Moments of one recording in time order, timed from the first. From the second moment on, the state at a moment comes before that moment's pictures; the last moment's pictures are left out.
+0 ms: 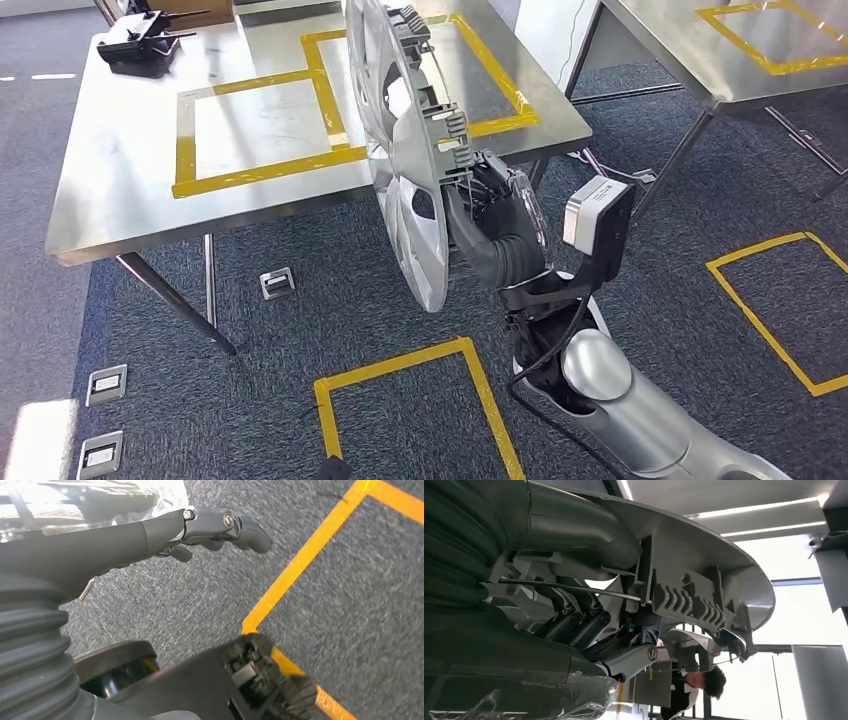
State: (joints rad) left arm -0.16 -0.06 -1.26 -0.30 0.61 0.46 0.03; right arm -0.54 -0.25 0.82 -1.87 -0.43 -0.46 -0.09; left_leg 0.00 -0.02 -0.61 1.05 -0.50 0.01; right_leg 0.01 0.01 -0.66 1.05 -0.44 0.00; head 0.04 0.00
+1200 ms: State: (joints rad) left arm -0.18 -0.07 -1.27 -0.30 0.58 0.43 0.04; right arm -0.63 -0.23 0.80 -1.76 -0.43 -0.50 -0.07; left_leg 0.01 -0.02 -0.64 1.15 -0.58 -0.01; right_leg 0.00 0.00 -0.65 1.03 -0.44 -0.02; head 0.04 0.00
